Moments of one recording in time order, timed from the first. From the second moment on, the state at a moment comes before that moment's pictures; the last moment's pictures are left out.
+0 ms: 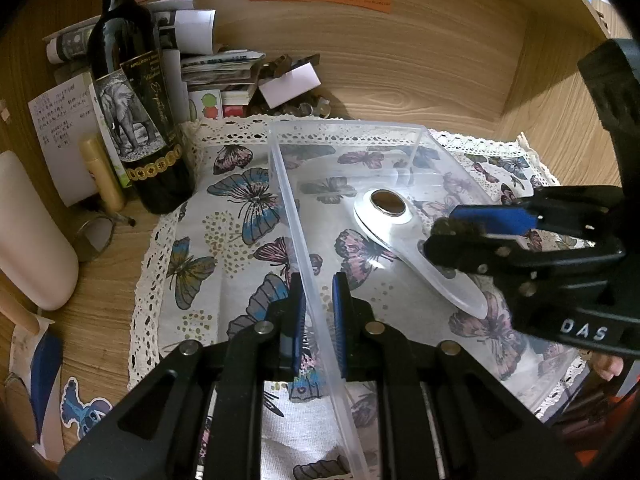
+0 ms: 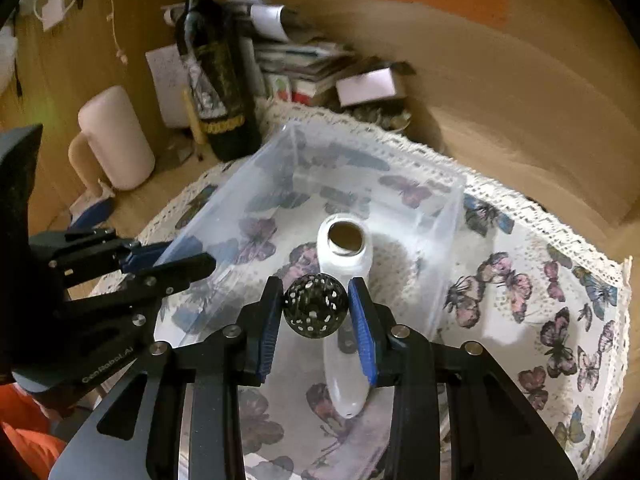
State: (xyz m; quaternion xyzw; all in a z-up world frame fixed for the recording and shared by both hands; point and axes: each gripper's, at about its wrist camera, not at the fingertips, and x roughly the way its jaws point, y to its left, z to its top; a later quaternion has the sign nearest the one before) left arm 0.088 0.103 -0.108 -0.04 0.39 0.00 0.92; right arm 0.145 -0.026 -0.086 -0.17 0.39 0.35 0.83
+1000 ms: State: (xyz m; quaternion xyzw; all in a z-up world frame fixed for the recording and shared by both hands) left arm 0.089 0.100 -0.108 -0.04 0.39 0.00 0.92; right arm 0.155 -0.157 -0.044 -0.11 0.35 0.17 0.91
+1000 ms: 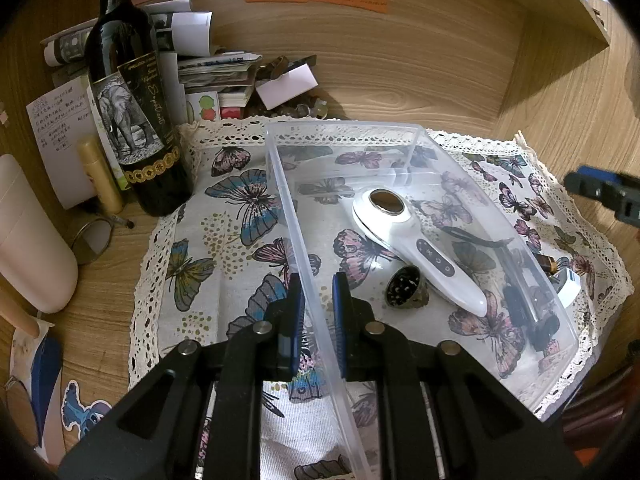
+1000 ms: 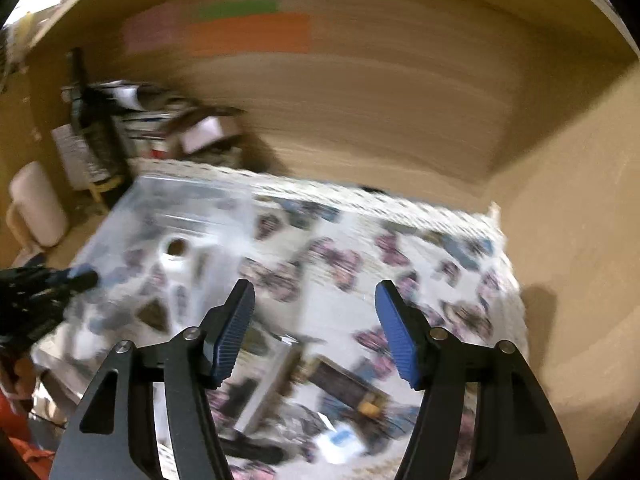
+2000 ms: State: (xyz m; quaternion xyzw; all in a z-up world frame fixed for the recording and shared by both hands) left arm 0.090 0.099 -0.108 -0.03 0.39 0.00 0.92; right arm 0.128 -0.218 -0.122 -0.01 0.44 0.15 0.89
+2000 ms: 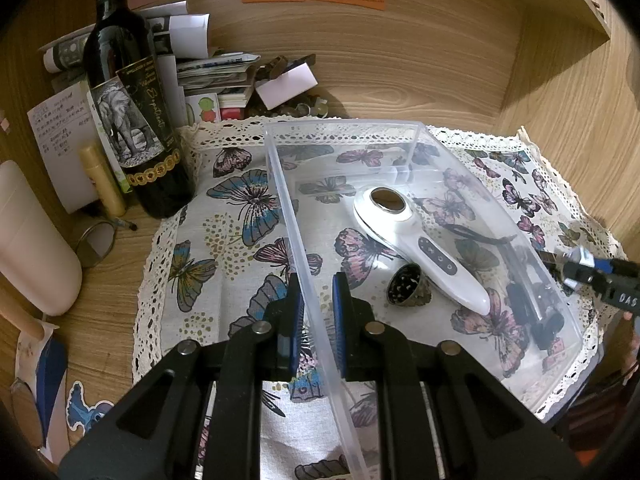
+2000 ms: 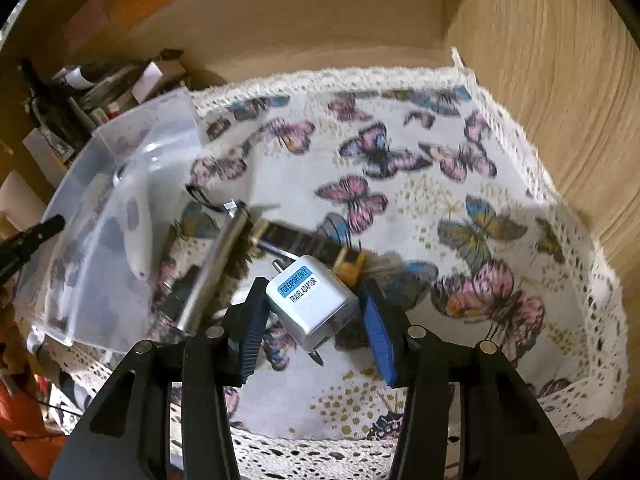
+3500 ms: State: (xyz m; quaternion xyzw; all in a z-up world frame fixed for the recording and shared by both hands) left arm 0.088 0.097 -0.108 -0.03 0.39 0.00 0.92; right arm 0.132 -0.060 -0.088 -0.12 0.39 0.33 0.85
